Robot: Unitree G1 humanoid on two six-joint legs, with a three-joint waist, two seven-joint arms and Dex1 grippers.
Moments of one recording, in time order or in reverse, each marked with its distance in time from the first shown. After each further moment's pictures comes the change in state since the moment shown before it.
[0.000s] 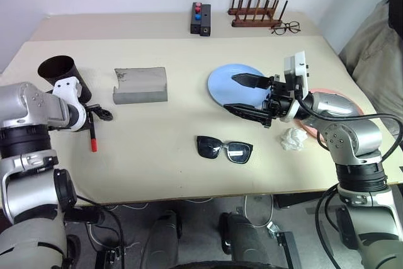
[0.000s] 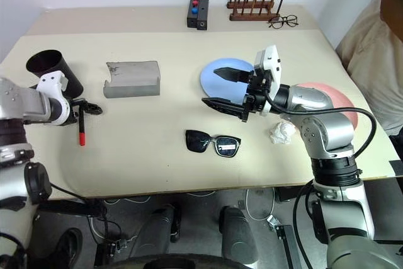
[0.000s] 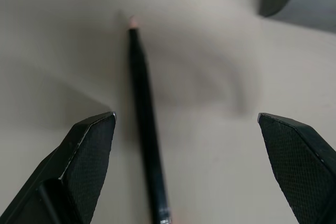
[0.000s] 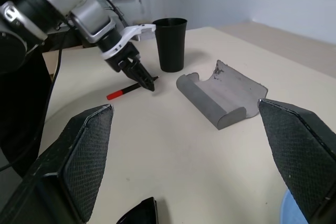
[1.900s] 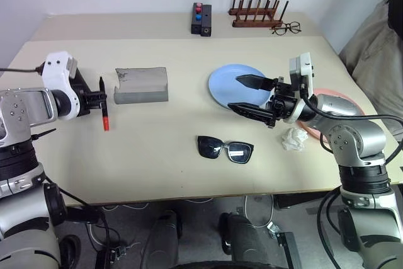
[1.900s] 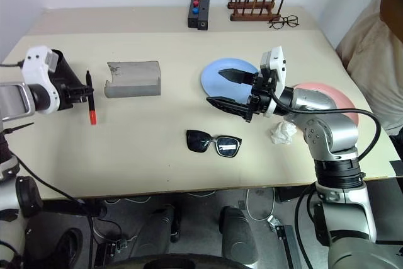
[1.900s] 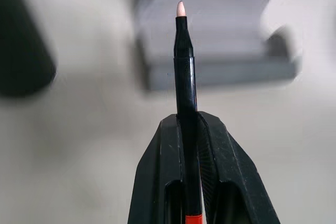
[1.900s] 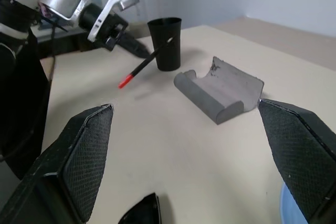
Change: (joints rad) left arm 0.185 0.036 0.089 -0.486 -0.114 -0.168 -0.225; right arm 0.010 0.005 -0.030 0.019 0.037 0.027 0.009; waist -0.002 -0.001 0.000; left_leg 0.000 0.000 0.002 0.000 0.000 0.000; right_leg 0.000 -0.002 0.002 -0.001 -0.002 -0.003
